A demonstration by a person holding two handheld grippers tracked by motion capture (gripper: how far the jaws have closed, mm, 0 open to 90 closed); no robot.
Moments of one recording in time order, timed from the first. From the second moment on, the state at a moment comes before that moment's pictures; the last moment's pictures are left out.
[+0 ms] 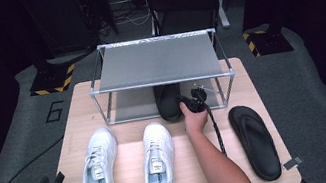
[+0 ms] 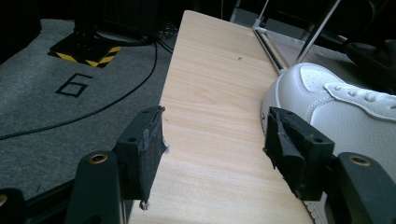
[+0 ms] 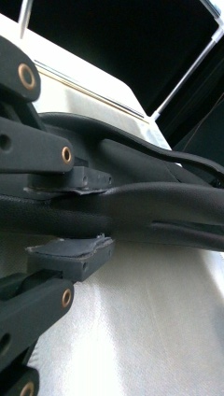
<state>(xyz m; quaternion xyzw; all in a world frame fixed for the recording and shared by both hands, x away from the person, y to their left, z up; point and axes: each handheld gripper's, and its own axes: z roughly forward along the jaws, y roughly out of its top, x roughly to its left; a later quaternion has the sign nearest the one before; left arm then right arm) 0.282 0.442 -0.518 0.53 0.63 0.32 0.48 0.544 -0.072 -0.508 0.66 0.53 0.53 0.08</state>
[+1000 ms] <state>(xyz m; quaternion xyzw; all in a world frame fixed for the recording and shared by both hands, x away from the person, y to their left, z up) 0.279 0.442 -0.518 0.53 0.62 0.32 0.48 0.567 -0.061 -0.516 0.68 0.50 0.54 0.06</state>
